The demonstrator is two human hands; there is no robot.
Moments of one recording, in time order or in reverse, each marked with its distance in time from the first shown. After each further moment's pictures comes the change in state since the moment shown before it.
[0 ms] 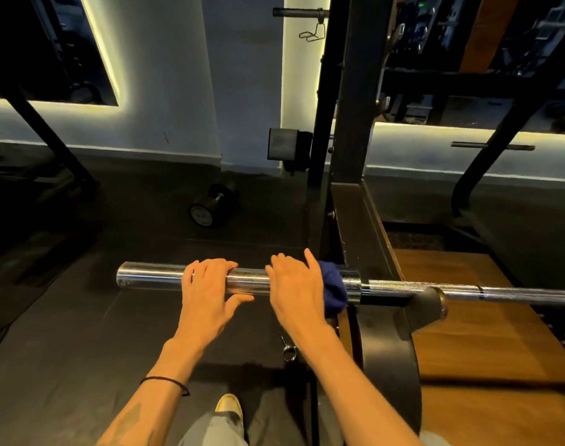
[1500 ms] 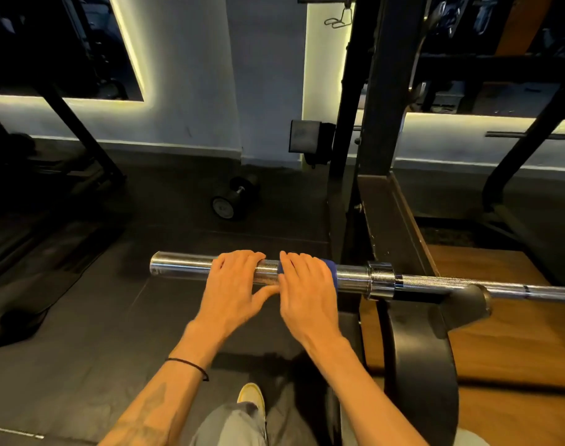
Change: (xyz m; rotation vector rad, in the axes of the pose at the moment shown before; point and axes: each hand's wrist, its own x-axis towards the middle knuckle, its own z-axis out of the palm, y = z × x) left_hand 0.007 -0.003 -0.019 0.119 -0.080 0.084; right_hand -0.017 -0.029 0.028 0.167 0.135 0.016
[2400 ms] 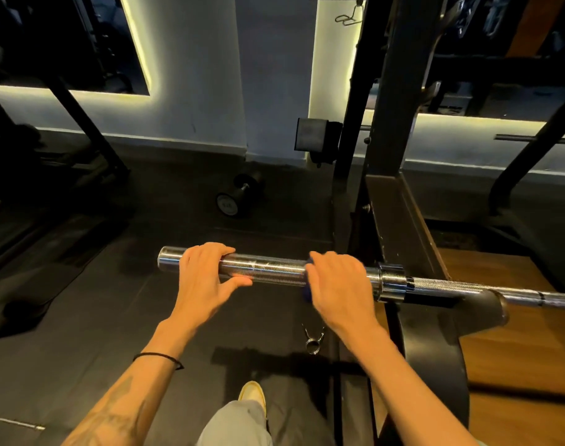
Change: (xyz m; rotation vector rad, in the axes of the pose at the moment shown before) left_hand -0.013 -0.060 -0.009 -0.184 0.121 -0.128; right_hand 0.021 0.031 -0.040 -0.217 -0.150 -0.145
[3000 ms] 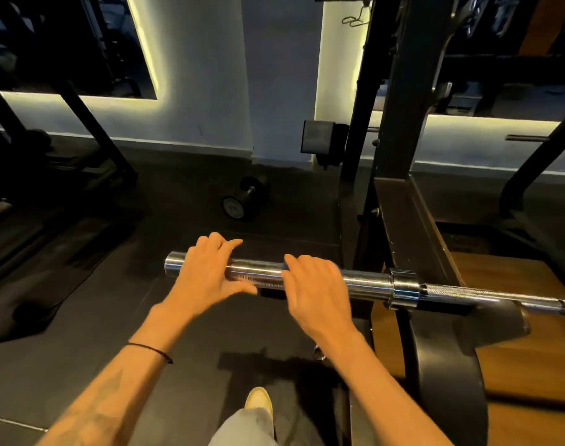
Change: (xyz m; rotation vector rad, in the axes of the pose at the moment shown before) left_hand 0.029 -0.010 -0.018 0.286 -0.219 0.071; right_hand 0.020 -0.044 0.018 0.126 -0.008 0.013
